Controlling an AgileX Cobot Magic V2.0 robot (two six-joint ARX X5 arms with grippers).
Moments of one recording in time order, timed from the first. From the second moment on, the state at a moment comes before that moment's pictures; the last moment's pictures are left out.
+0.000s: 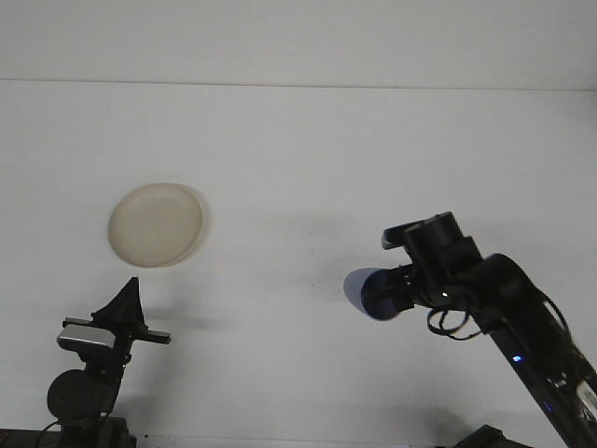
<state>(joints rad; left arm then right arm) -0.05 0.01 0.03 0.22 0.05 0.04 0.53 1.28 1.38 -1.23 -0.07 0.26</state>
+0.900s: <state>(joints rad) -0.05 0.01 0.03 0.22 0.05 0.04 0.73 1.80 1.63 -1.31 -0.05 0.15</state>
